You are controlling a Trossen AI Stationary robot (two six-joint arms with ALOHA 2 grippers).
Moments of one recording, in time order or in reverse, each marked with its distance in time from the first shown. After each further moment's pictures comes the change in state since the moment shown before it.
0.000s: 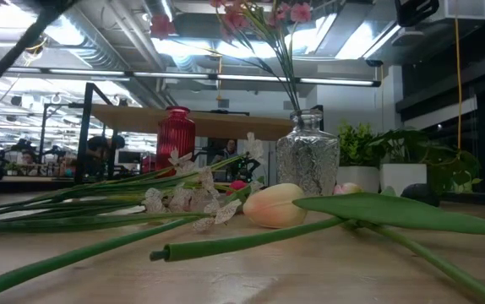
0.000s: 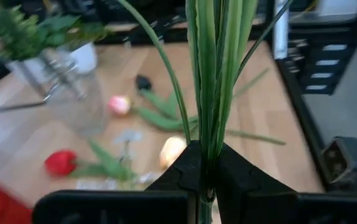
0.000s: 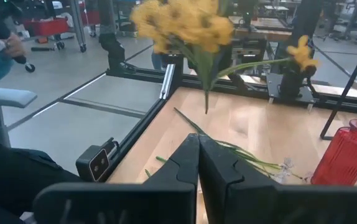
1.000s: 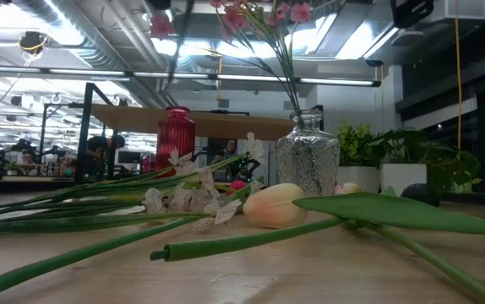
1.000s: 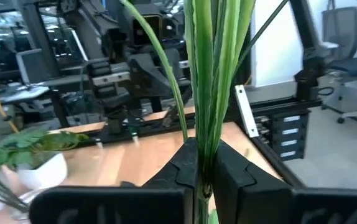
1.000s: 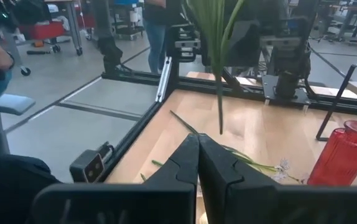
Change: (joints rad) left arm 0.295 -0.001 -0.201 0.801 0.429 0.568; right arm -0.020 0.029 0.000 0.030 0.000 -0.003
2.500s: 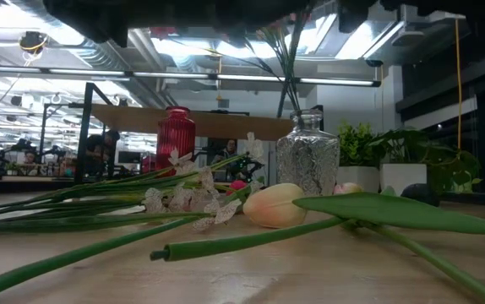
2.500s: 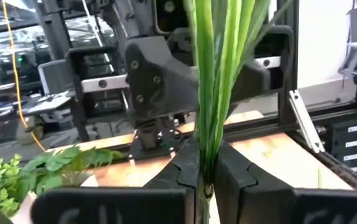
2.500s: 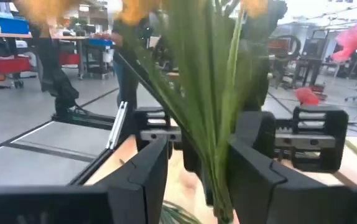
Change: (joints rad) left arm 0.300 0.206 0.167 0.087 0.273 0.047; right arm -0.231 0.163 0.025 0.350 -0.135 -0.131
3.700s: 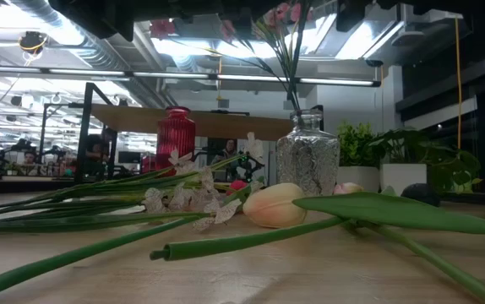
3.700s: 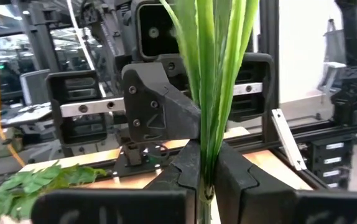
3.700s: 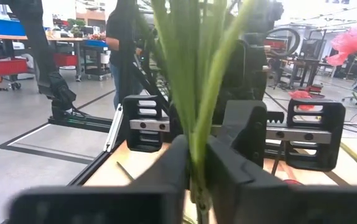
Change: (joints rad) left arm 0.015 -0.001 0.026 0.017 0.073 -0.025; right arm -0.002 0.002 0.014 -0.012 0.000 0.002
